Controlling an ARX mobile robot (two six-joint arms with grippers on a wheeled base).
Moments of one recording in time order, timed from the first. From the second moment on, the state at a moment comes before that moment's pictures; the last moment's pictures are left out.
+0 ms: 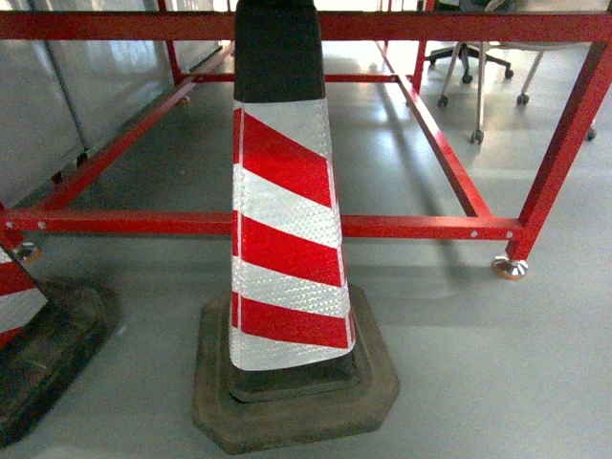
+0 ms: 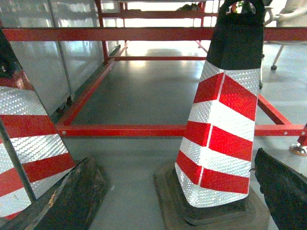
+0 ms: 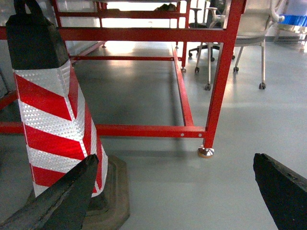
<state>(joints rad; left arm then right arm) 0.00 0.01 0.01 0.00 0.00 -0.01 0.00 0.01 0.01 0.00 0.00 0.00</state>
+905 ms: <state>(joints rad) 0.00 0.01 0.01 0.00 0.00 -0.01 0.00 0.01 0.01 0.00 0.00 0.00</state>
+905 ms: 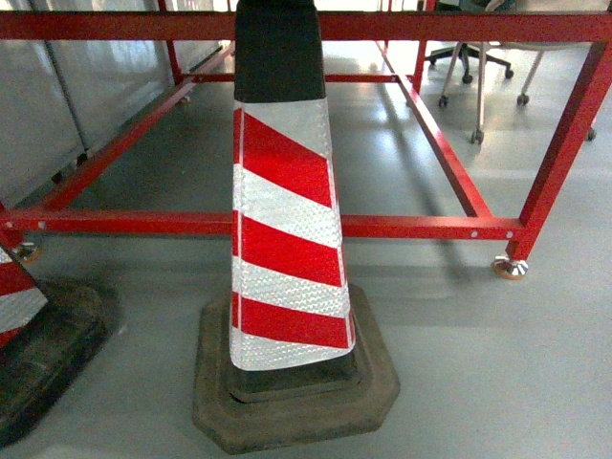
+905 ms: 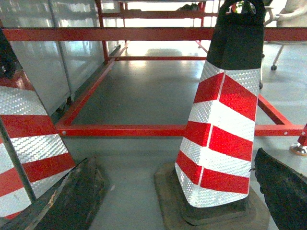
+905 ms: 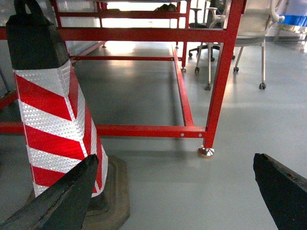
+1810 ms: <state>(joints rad) 0.00 0.01 0.01 0.00 0.00 -0.01 0.00 0.01 0.01 -0.01 0.00 0.00</state>
